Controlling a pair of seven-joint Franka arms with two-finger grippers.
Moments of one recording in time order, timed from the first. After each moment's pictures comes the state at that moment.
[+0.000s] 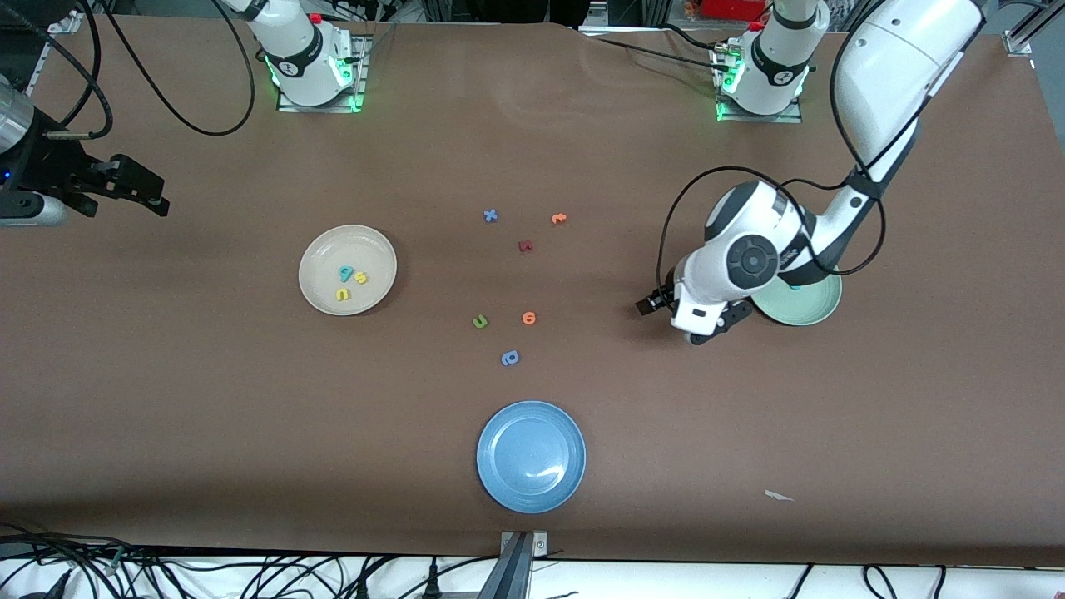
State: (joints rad) left arm 0.14 0.64 -0.61 -1.87 0.25 2.24 -1.08; right arm 0.02 0.00 0.01 -1.64 0.01 1.65 0.01
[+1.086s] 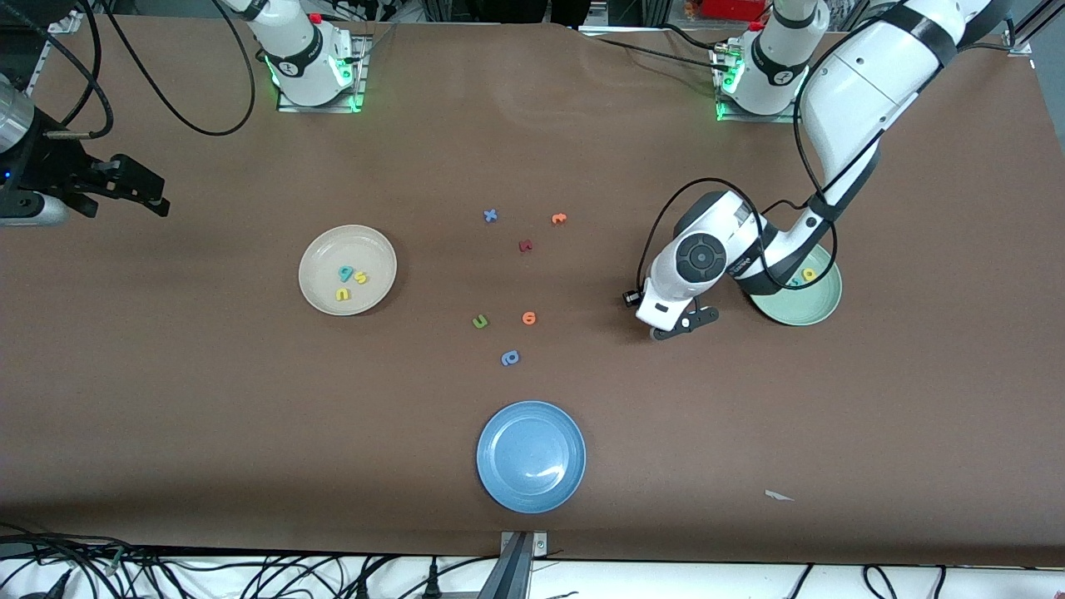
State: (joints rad) left arm 0.10 0.73 -0.61 -1.86 0.39 2.28 -1.09; right arm 0.02 0.00 0.01 -1.64 0.01 1.65 0.01
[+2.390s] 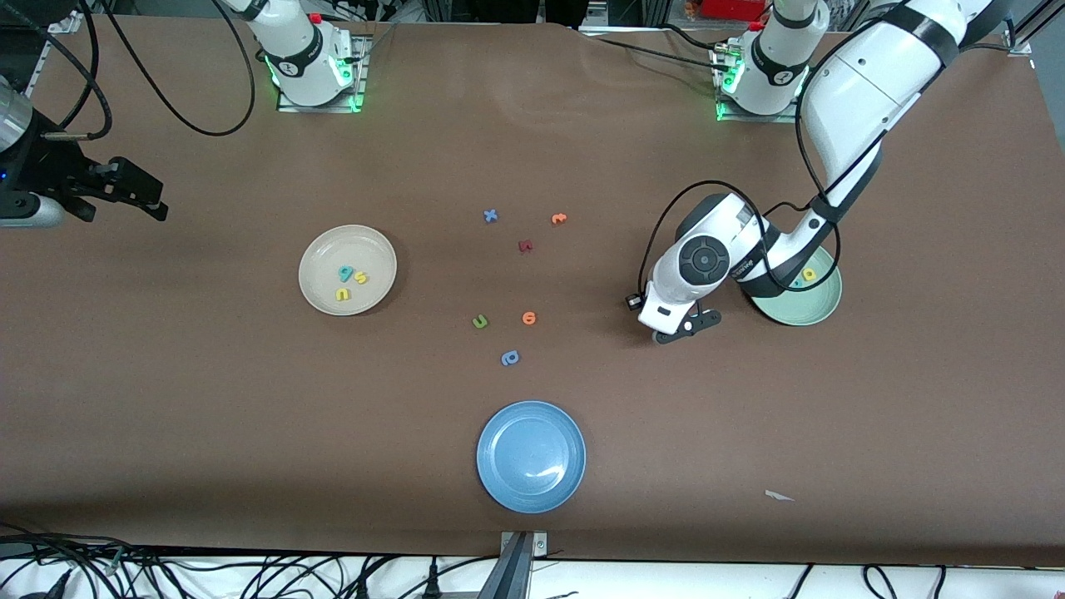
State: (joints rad) left arm 0.10 0.73 -0.61 -1.85 0.39 2.28 -1.09; right arm 0.02 0.00 0.01 -1.64 0.01 1.68 0.01
